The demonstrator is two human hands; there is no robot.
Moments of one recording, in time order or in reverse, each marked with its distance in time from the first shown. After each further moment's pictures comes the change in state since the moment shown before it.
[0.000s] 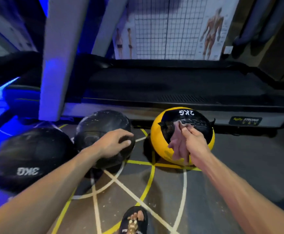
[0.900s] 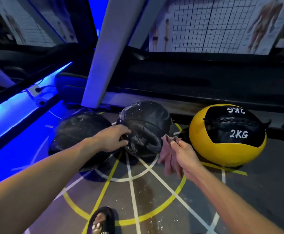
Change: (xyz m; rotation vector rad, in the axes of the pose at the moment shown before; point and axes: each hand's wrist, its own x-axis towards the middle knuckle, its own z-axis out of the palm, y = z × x) left_hand -0.108 -0.140 -0.061 0.239 -0.092 -0.139; right_hand -0.082 0.071 0.153 -0.279 -0.303 0.094
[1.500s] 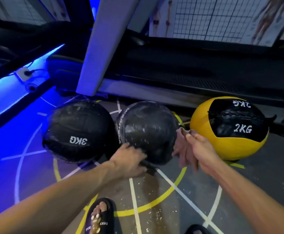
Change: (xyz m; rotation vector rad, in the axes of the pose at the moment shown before) left_hand -0.009 0.052 0.093 0.230 -0.141 0.142; right_hand 0.030 0.010 -0.020 -0.059 0.126 0.049
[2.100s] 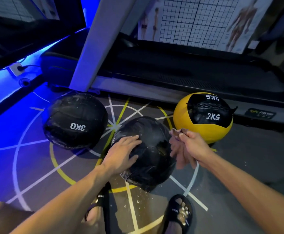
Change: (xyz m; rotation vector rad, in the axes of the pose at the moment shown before) left_hand -0.084 0.048 0.024 -0.405 0.435 -0.051; right_hand -0.104 0.004 -0.042 -0.284 -0.057 -0.076
